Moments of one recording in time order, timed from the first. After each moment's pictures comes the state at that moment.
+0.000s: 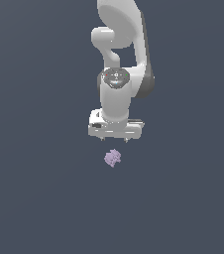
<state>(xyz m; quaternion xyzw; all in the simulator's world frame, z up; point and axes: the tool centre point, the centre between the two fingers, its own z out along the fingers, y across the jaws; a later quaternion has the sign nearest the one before) 0.006 0.010 0.150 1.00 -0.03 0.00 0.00</state>
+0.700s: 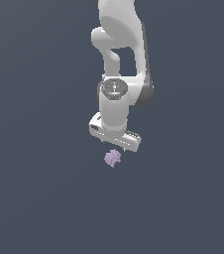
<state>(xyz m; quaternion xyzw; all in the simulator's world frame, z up) 0.020 0.007 0.126 0.98 -0.21 0.00 0.00</state>
